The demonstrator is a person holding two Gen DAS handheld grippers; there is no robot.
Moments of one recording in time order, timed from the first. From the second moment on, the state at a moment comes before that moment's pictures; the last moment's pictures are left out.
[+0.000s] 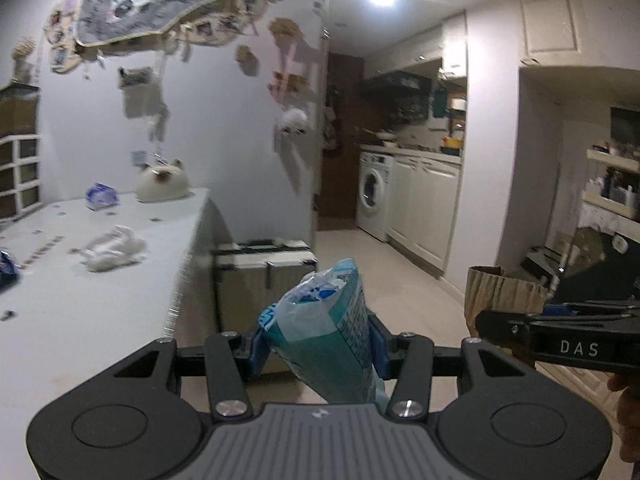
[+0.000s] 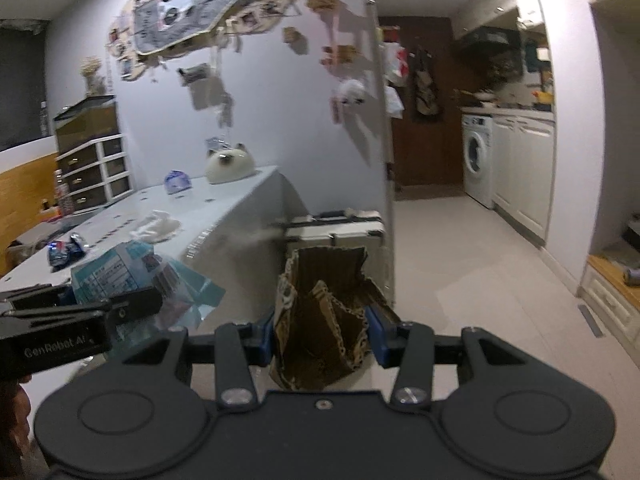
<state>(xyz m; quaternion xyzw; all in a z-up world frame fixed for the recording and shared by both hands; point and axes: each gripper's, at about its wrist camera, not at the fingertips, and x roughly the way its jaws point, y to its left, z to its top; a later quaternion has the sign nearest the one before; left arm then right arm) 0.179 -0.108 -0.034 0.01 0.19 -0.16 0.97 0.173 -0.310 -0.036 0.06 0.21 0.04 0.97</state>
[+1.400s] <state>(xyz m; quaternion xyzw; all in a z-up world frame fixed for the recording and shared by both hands) 0.421 -0.149 -0.411 -0.02 0.49 -0.15 0.86 0.395 -0.345 -0.402 0.23 0.50 -0.03 0.83</state>
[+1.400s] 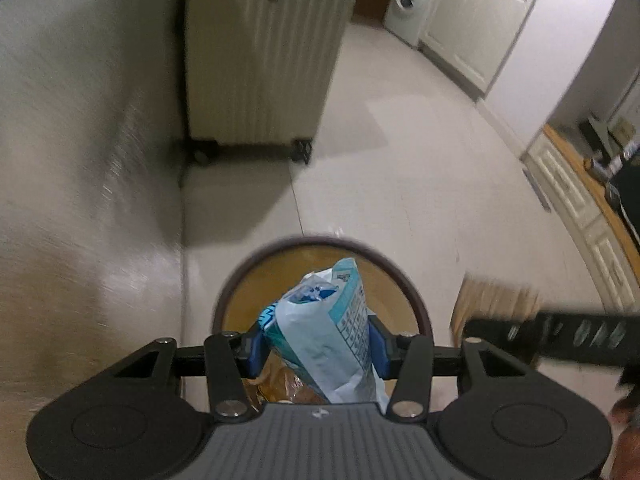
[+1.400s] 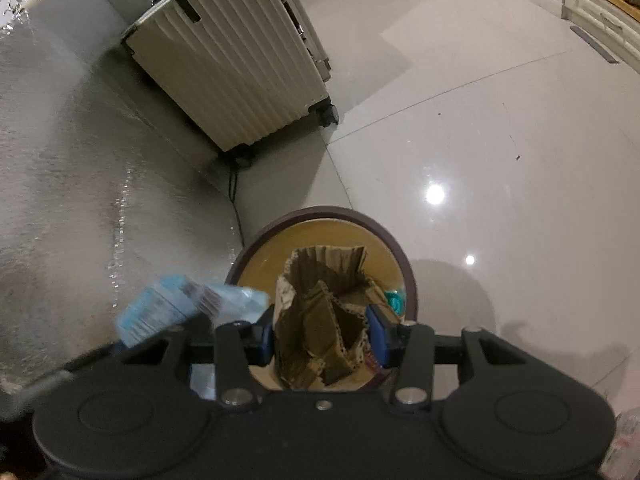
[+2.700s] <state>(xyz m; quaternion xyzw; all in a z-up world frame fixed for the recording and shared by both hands) 0.446 -0.144 -0.478 0.03 0.61 -0.11 0.79 0.438 -0.343 -0.458 0.17 0.59 -0.01 0.79</state>
